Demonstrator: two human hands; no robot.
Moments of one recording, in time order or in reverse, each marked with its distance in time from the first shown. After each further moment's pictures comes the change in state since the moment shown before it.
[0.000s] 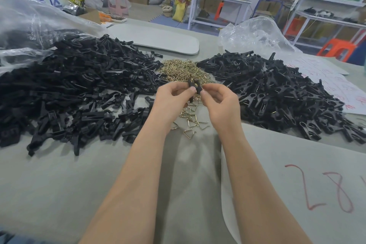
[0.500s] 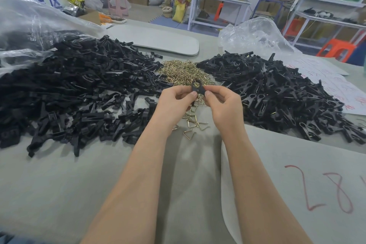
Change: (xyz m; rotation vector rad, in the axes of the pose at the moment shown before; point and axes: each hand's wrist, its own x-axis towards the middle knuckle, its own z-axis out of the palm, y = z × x) left_hand 0.004 -0.010 0.002 0.051 -0.076 0.046; right_hand 0.004 0.004 -0.004 0.032 0.005 0.009
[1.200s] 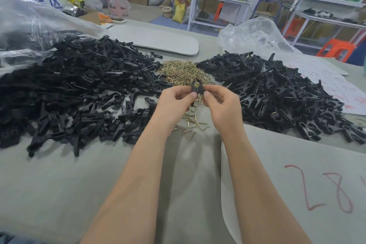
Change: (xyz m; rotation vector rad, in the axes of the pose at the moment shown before) left_hand 0.003 -0.003 0.000 0.020 -0.002 0.001; right_hand -0.002 -0.002 0.000 -0.002 -0.028 -0.007
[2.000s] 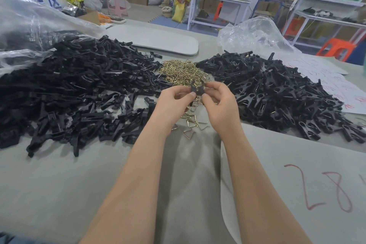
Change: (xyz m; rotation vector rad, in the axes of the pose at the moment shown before) left_hand -0.002 0.003 0.000 -0.012 0.011 -0.071; right_hand 0.000 0.005 0.000 -0.085 -0.024 -0.060
